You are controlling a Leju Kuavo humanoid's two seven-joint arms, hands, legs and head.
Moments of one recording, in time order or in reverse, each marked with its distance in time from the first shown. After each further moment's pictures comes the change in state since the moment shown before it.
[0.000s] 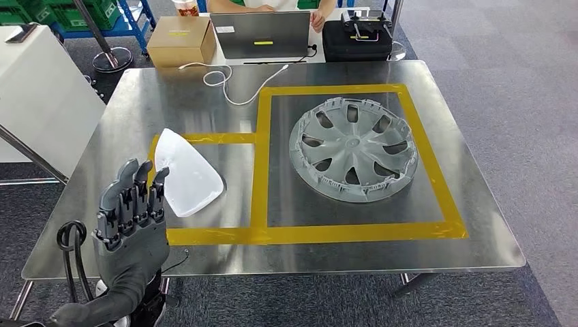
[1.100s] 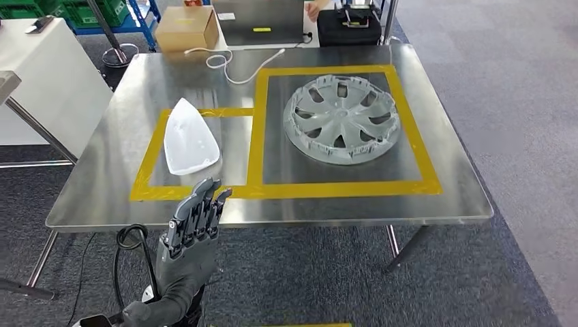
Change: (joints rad) left arm 0.012 -0.020 -0.150 0.134 -0.014 -0.018 0.003; right arm -0.003 -0.006 -0.015 -0.003 -0.029 -0.004 -0.081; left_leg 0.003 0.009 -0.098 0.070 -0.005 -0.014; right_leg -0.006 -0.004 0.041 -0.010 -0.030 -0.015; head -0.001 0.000
